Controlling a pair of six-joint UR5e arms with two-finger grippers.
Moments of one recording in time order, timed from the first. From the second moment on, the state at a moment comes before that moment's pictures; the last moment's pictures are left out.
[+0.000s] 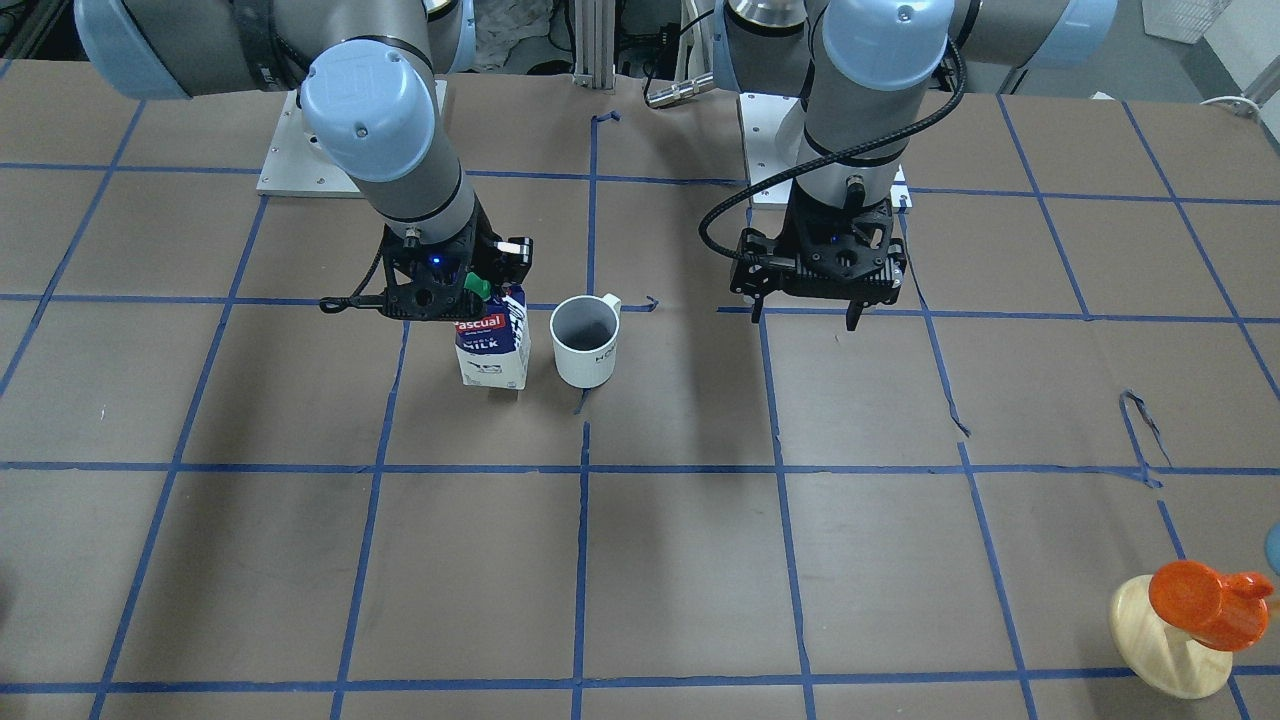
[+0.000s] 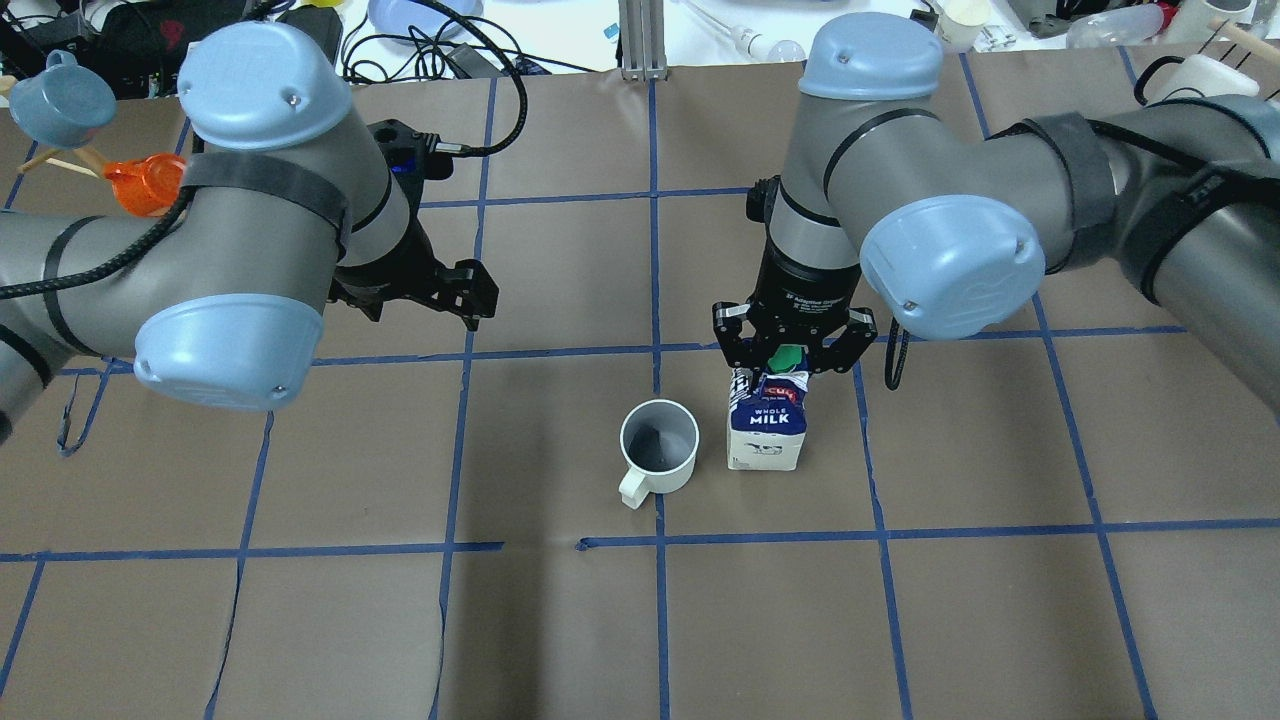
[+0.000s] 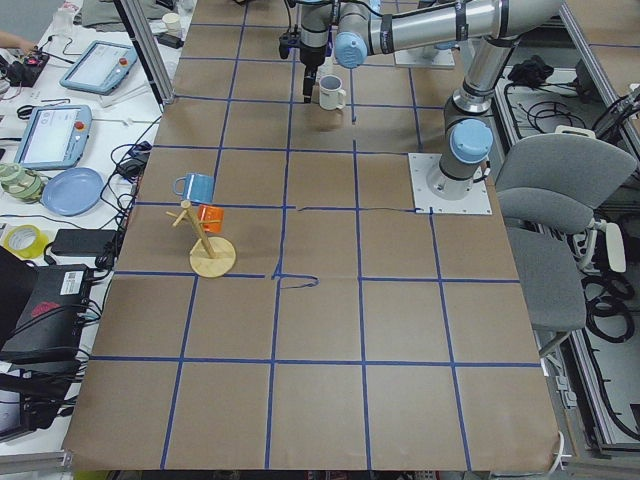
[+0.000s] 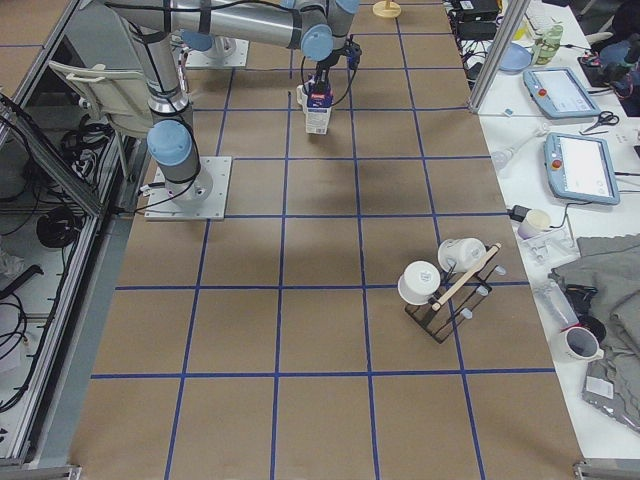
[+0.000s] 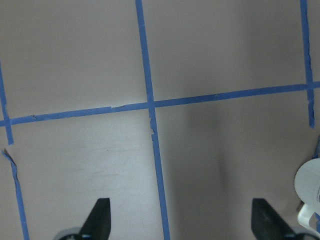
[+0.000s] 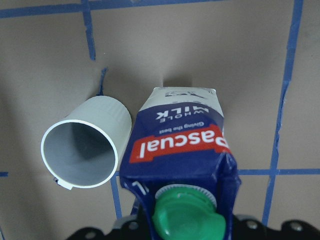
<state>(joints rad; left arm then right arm) -1.66 -1.56 -1.83 -1.20 1.64 0.04 1.79 -1.46 1.77 -1.68 -1.43 0.24</state>
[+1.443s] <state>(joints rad) -1.55 -1.65 -1.50 -1.47 1.62 0.12 1.80 -1.47 1.65 -1.69 -1.50 0.24</state>
